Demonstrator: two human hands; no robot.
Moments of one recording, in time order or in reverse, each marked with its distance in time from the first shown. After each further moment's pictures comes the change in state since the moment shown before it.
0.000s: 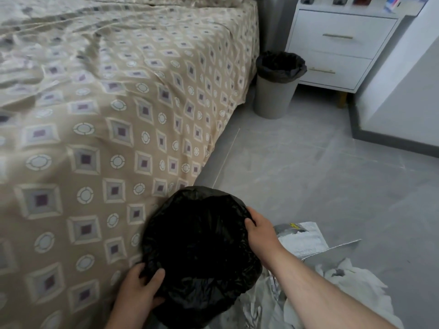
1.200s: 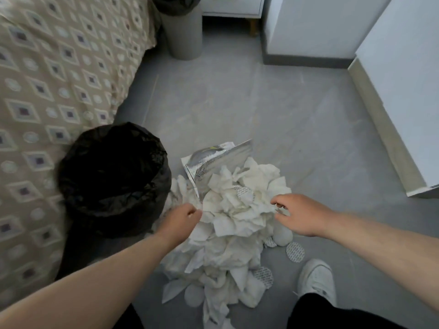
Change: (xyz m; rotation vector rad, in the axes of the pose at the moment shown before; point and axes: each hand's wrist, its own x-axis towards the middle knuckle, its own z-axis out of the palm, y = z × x) left_hand -0.105 -0.116 0.145 1.291 -0.532 0.523; right_hand -0.236 0.121 -0.239 -0.875 -0.177 0.129
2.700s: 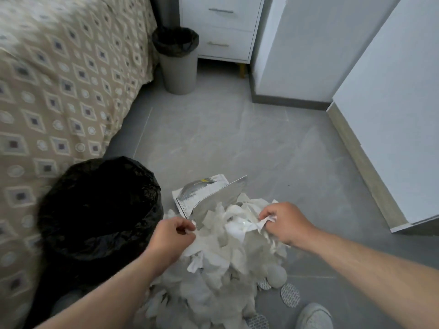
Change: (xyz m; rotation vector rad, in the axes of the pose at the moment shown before) left_hand 0.009 0.038 -0.038 -0.511 0.164 0.030; right_hand 0.036 -0.025 -0.033 0.332 0.284 0.077
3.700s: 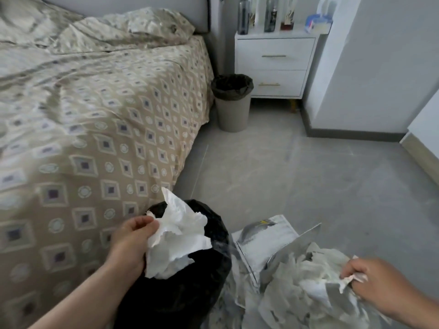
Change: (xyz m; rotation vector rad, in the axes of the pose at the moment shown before) left_hand 0.056 -0.006 -0.208 -0.605 0.456 -0.120; right_hand 0.028 -0.017 0.007 -0.031 0.082 0.021
